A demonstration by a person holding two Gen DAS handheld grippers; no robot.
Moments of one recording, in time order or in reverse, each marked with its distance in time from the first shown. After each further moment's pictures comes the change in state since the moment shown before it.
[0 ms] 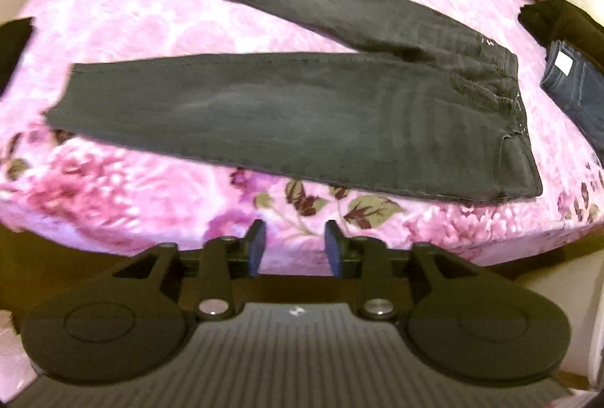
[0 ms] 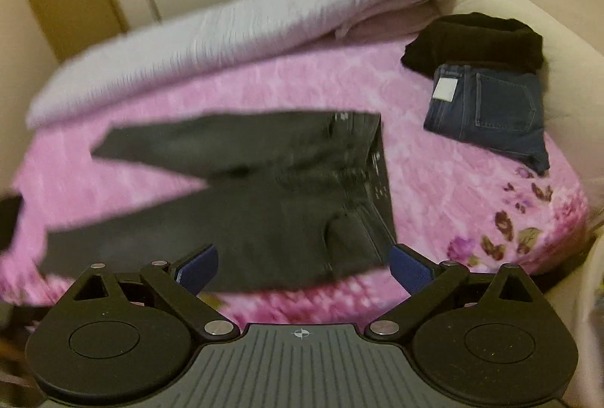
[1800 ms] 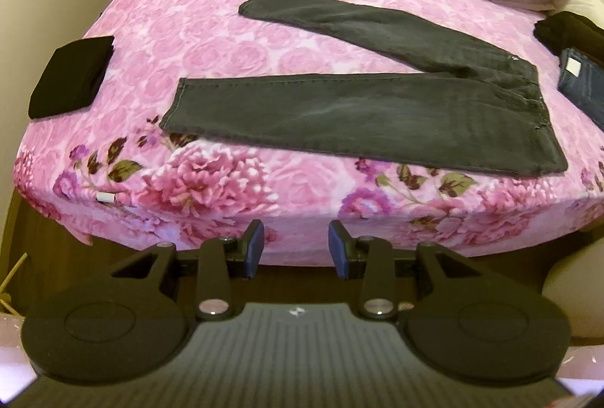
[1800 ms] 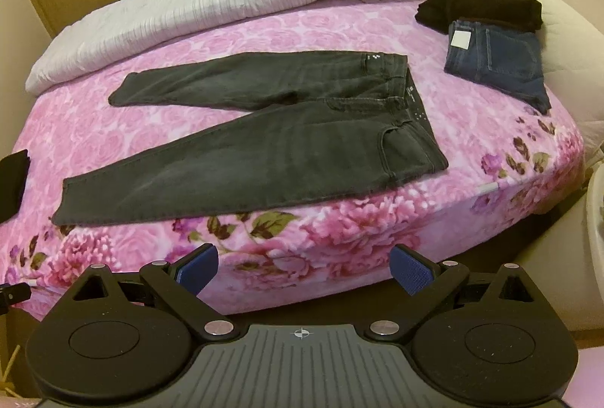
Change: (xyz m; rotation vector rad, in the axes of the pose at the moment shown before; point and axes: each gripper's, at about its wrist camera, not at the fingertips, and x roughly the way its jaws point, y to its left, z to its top) left arm -0.092 0.161 -0.056 0.078 -0.089 0.055; right arm -0.036 0.135 -0.098 0.088 0.072 -0.057
